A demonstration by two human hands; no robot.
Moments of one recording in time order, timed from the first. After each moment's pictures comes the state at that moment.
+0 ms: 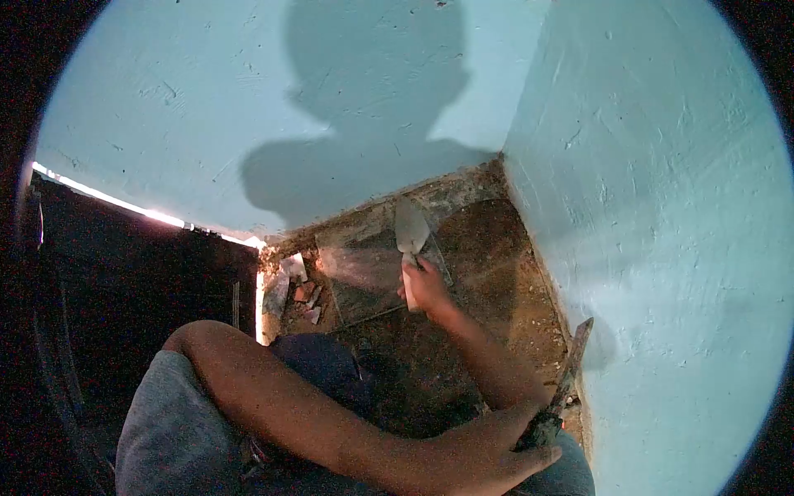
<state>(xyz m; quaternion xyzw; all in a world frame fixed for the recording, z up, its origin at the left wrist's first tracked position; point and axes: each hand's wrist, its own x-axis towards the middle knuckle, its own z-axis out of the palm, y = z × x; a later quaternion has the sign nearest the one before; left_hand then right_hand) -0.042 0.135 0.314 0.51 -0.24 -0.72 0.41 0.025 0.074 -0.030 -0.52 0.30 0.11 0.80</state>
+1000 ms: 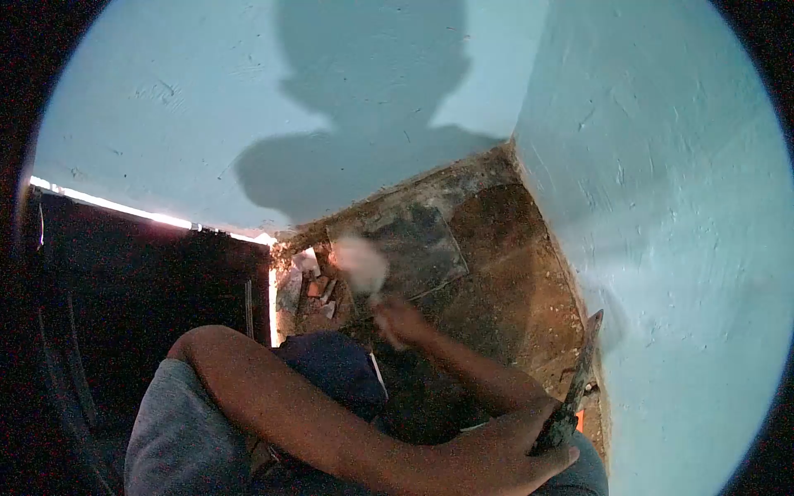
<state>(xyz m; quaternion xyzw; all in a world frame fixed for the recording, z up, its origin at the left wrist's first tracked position) -0.028 0.147 0.333 0.54 -0.25 -0.72 0.37 -0.015 0.169 -0.047 -0.55 0.22 0.30 0.75</state>
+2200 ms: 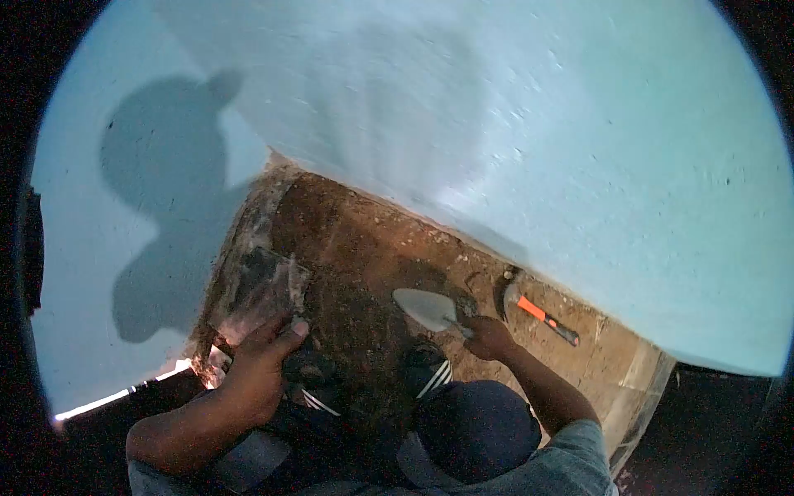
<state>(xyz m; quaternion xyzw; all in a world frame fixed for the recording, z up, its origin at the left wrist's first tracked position) -0.025 0.140 0.246 0.66 -0.06 -0.64 0.38 -0.415 0.033 -0.005 -0.82 0.42 0.16 0.35</state>
